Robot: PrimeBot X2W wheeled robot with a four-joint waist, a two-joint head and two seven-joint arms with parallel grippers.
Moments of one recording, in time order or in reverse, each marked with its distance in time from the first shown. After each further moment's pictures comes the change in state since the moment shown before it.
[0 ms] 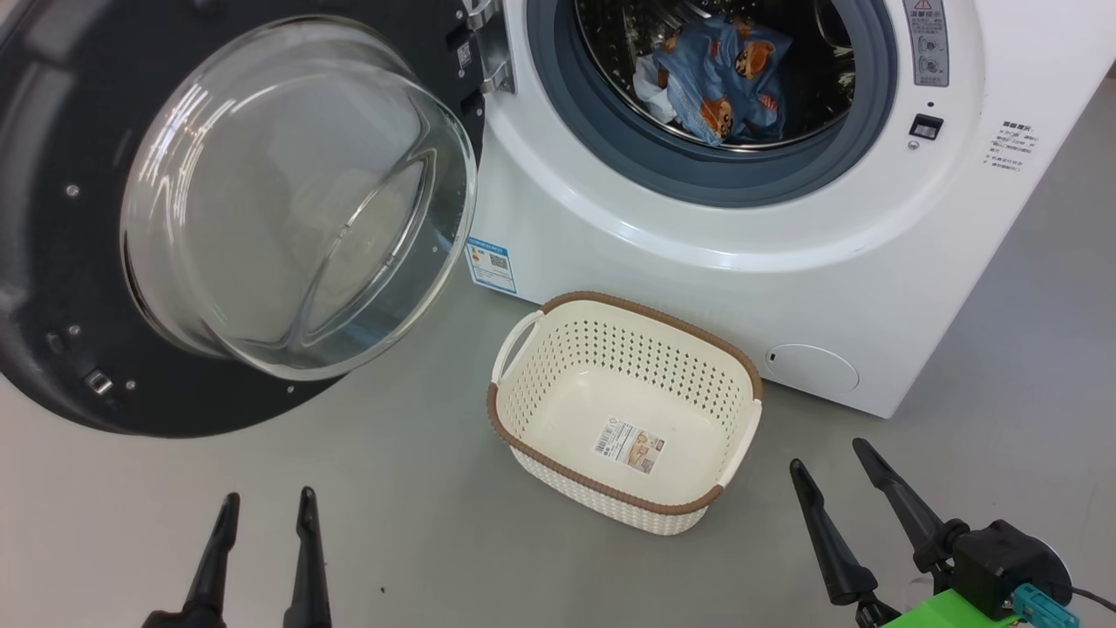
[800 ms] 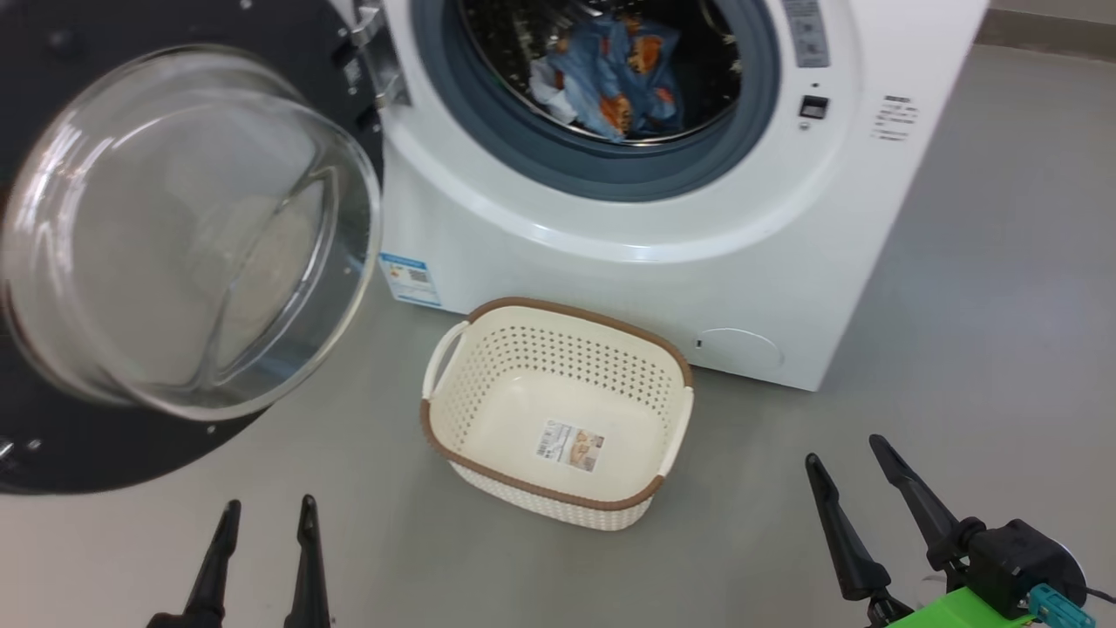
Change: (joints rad) left arm 0.000 0.068 -0.062 -0.001 -0.049 0.054 0.000; right arm 0.003 0.007 -0.036 0.001 0.000 0.000 -0.011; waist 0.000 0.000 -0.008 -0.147
